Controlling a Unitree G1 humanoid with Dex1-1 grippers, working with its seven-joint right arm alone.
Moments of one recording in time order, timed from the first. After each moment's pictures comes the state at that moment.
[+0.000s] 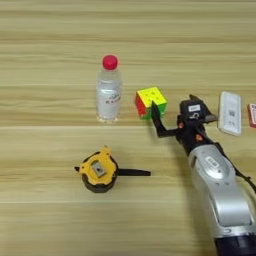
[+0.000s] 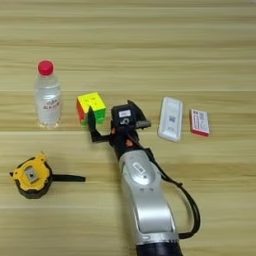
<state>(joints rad) 0.04 -0.06 0.02 -0.18 -0.03 0.15 0.09</state>
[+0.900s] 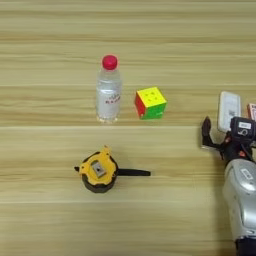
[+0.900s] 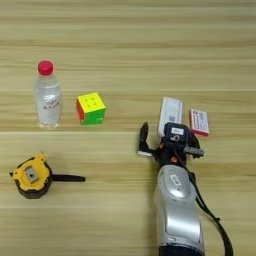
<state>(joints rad) 0.02 -0.09 -0.25 0.06 0.02 0.12 -0.05</state>
